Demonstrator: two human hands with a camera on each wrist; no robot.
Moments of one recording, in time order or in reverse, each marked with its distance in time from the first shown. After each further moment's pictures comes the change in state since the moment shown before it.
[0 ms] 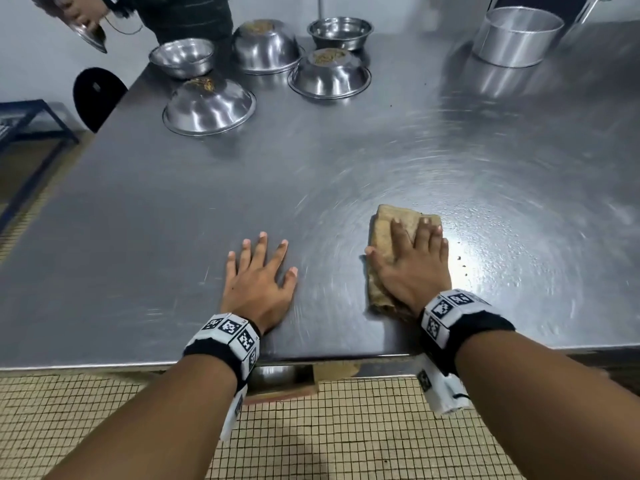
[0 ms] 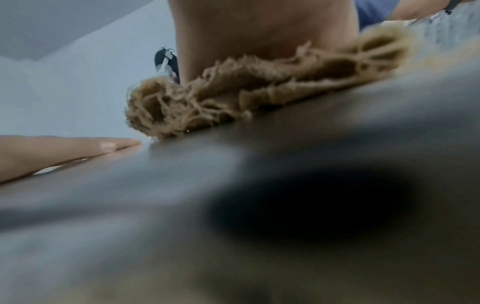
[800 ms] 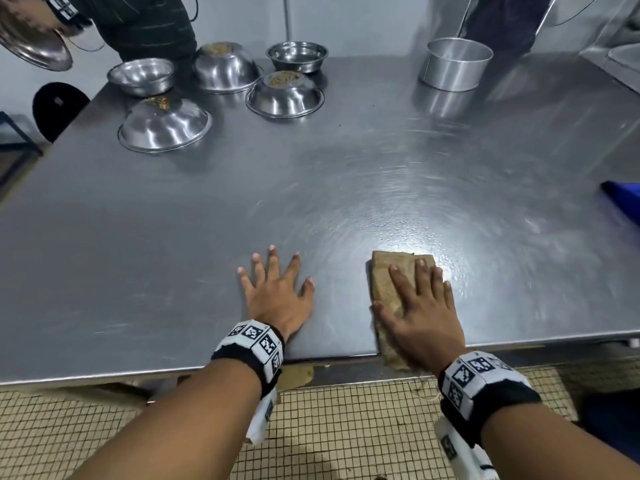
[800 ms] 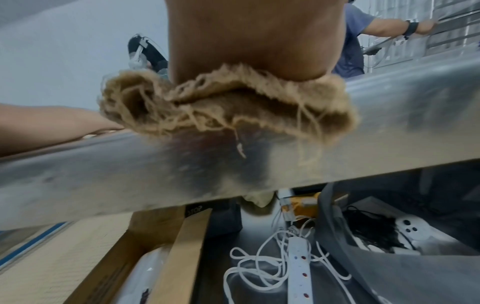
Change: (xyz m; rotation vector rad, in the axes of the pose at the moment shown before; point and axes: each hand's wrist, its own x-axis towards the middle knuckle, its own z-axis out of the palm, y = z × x) left_hand -0.004 0.135 0.019 0.026 -0.070 -0.044; right_hand -0.061 0.127 -0.024 -0.036 -0.058 -0.055
